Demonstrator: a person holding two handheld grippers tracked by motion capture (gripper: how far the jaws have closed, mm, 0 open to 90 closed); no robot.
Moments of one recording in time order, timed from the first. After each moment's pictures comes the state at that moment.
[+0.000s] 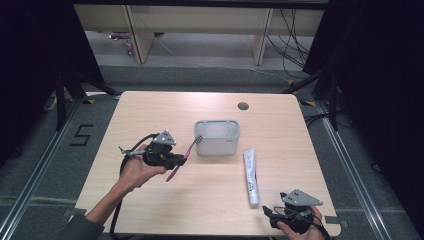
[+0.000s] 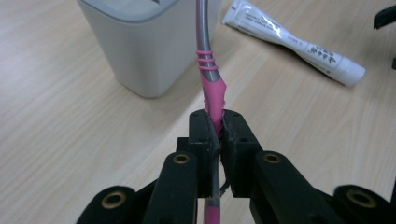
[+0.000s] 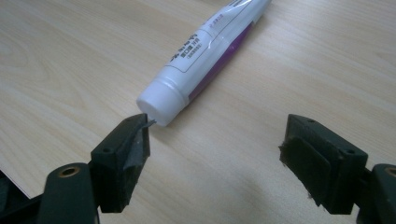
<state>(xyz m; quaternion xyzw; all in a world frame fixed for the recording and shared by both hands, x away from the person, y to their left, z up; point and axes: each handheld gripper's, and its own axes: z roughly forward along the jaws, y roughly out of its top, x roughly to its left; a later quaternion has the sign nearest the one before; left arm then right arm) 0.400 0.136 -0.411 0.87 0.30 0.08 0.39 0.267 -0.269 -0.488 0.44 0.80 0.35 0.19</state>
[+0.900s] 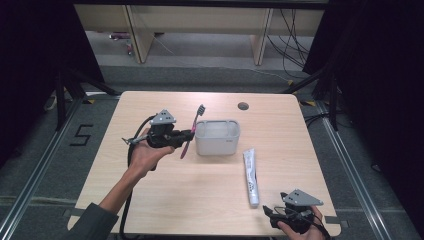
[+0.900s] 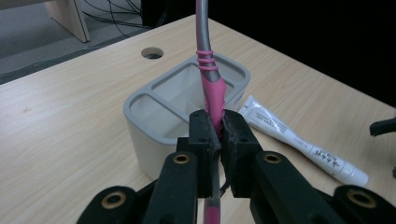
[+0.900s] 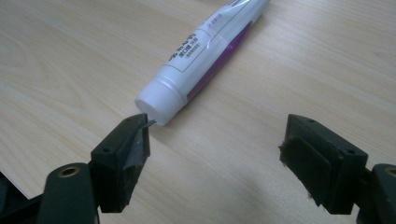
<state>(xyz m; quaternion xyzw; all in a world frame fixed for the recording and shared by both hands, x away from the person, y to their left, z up) 0.427 0.121 -0.377 0.78 0.33 0.13 0.51 0.268 -0.271 -0.489 0.43 0.81 0.35 0.21</state>
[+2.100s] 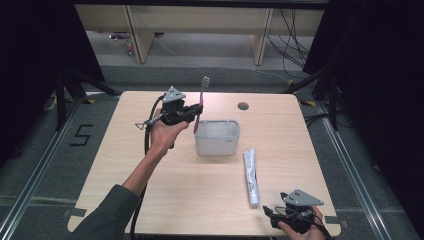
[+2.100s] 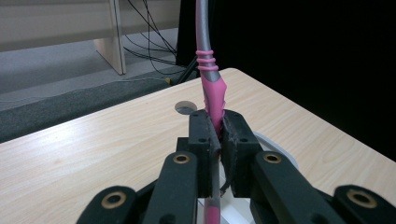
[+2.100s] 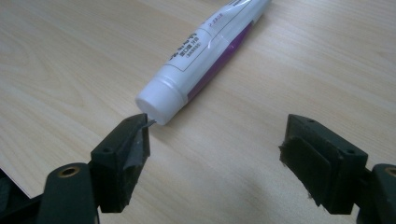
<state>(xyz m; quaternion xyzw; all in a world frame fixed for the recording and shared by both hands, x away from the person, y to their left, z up) 0.477 0.091 -0.360 0.72 0.38 0.19 0.54 0.268 -0.272 -0.490 0.43 0.81 0.35 0.19</state>
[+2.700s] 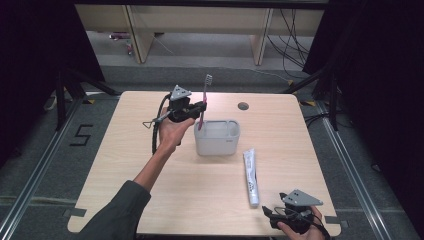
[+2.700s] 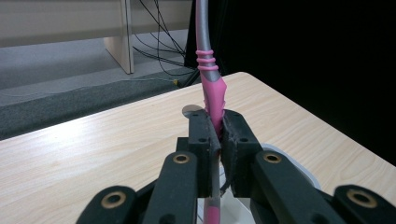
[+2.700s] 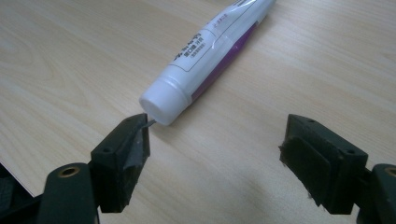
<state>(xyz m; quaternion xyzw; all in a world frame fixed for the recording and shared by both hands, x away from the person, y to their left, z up) 0.495 0.077 -0.372 0.71 0.41 0.19 0.54 0.269 -0.271 -0.490 0.42 0.81 0.36 0.20</state>
